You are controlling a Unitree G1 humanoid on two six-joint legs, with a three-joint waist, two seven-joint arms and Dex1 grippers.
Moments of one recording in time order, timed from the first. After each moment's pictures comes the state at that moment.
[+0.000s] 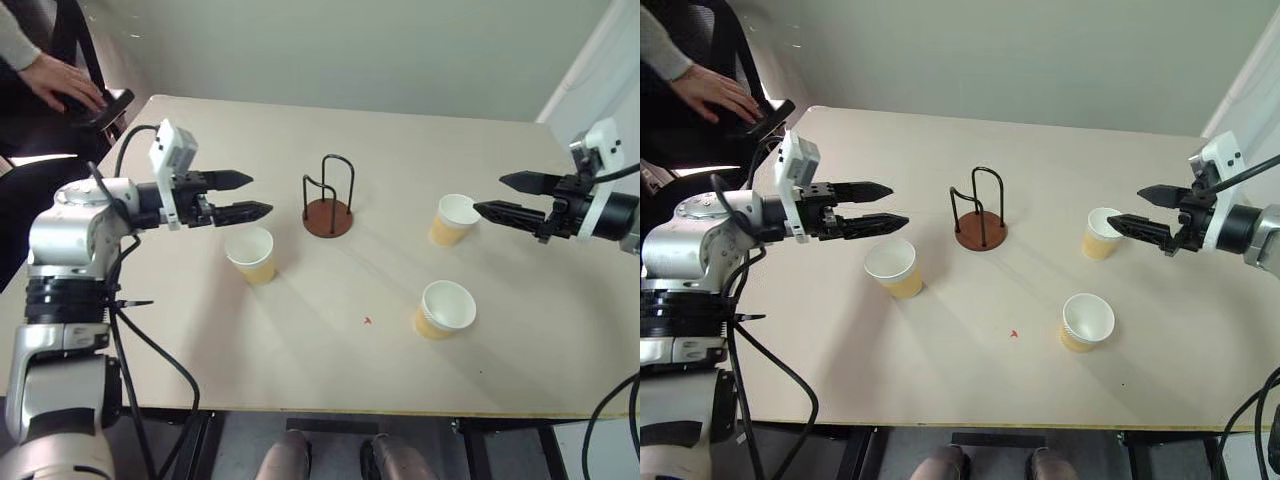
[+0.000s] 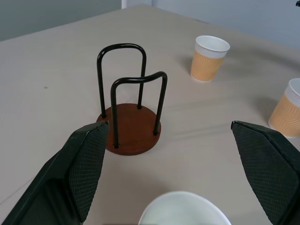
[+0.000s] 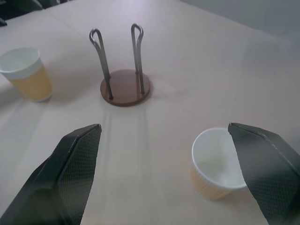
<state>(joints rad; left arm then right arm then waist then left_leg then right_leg) -0.86 0.81 0.06 0.33 -0.45 0.57 -1.21 -0.60 -0.97 -0.22 -0.12 0.63 0.89 0.91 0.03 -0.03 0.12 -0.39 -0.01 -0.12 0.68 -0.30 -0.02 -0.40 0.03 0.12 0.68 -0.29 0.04</state>
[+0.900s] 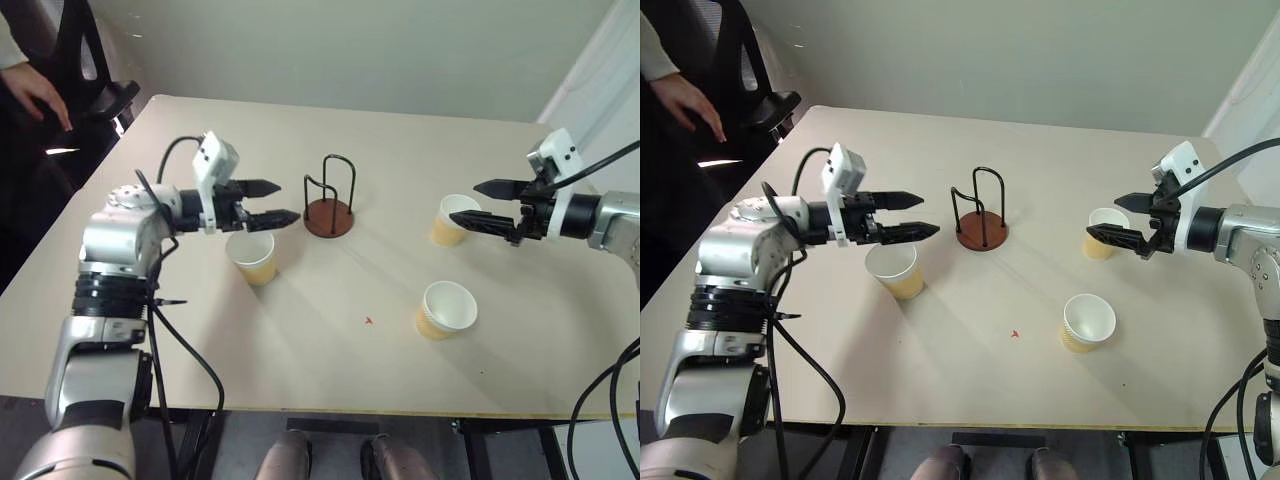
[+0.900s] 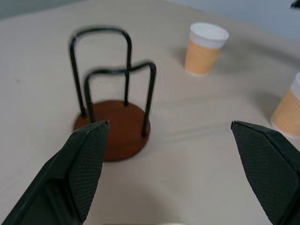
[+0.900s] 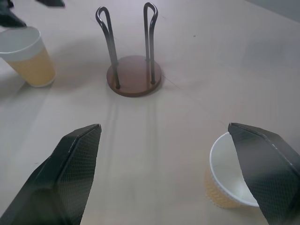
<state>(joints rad) -0.83 0.67 -0.02 0.32 -0.38 0.57 -1.14 -0.69 -0.94 -0.08 -0.05 0.56 0.86 0.95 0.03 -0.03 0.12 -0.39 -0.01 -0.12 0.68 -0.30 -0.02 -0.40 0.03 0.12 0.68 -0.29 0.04</state>
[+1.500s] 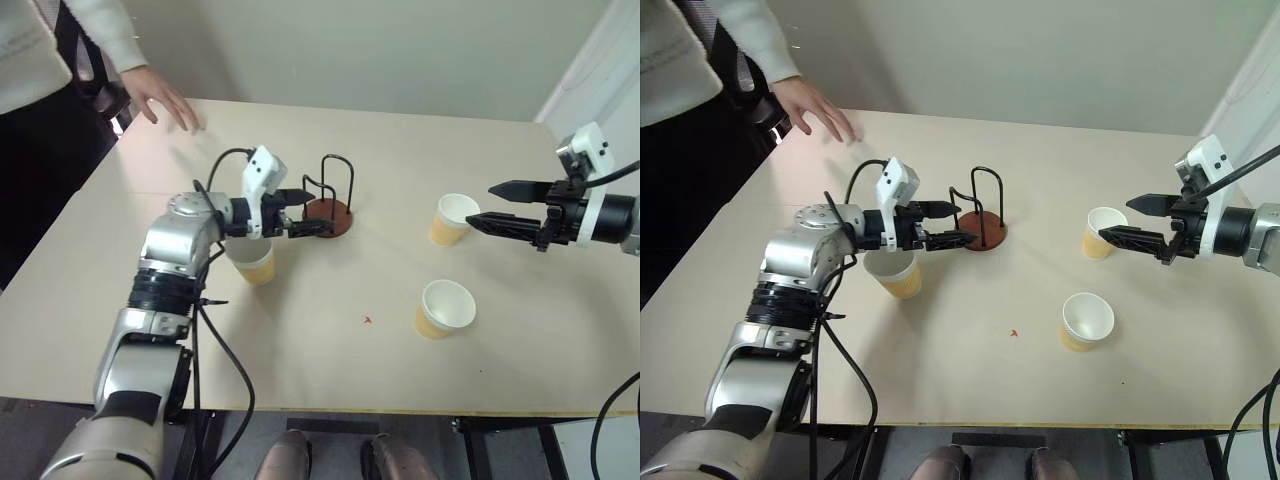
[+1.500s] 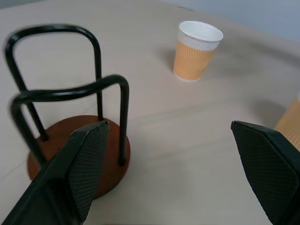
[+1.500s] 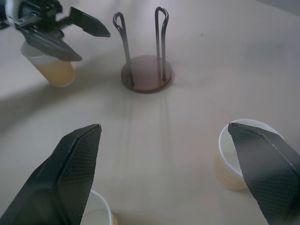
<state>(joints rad) -0.92 0.51 -0.09 0.42 -0.30 0.52 -1.06 -0.64 -1.01 -0.20 -0.18 0.67 1.00 0.95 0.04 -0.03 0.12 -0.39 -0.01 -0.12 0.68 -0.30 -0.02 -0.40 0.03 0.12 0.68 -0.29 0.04</state>
